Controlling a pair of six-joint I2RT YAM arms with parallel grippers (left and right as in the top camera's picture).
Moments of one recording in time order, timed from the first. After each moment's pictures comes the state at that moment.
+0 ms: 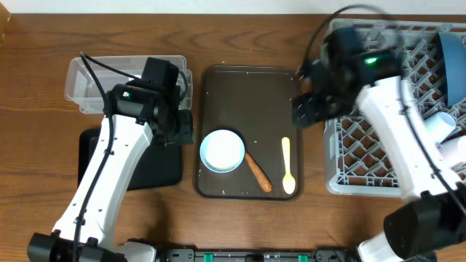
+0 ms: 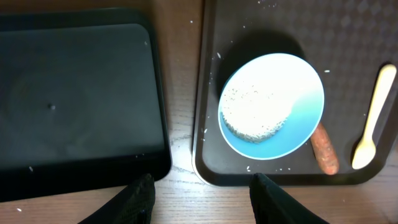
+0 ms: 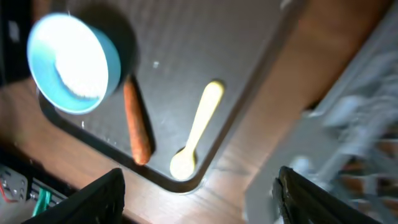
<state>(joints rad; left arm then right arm) -0.22 1.48 1.35 -1.26 0.09 -0.29 0.30 1.73 1.59 -1.30 -0.25 -0.04</state>
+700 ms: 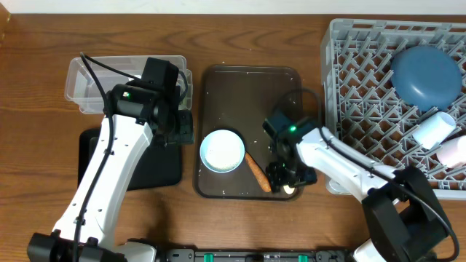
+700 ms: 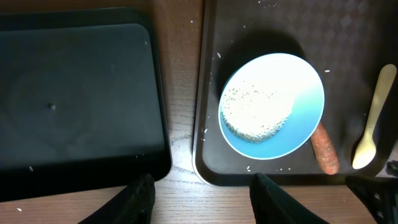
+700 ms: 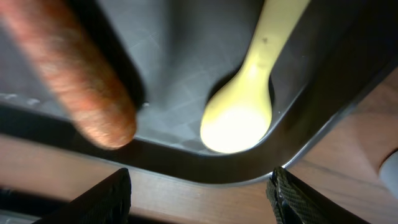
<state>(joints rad) -0.22 1.48 1.35 -1.26 0.09 -0.29 0.63 1.74 1.04 -1.04 -0.15 0.39</state>
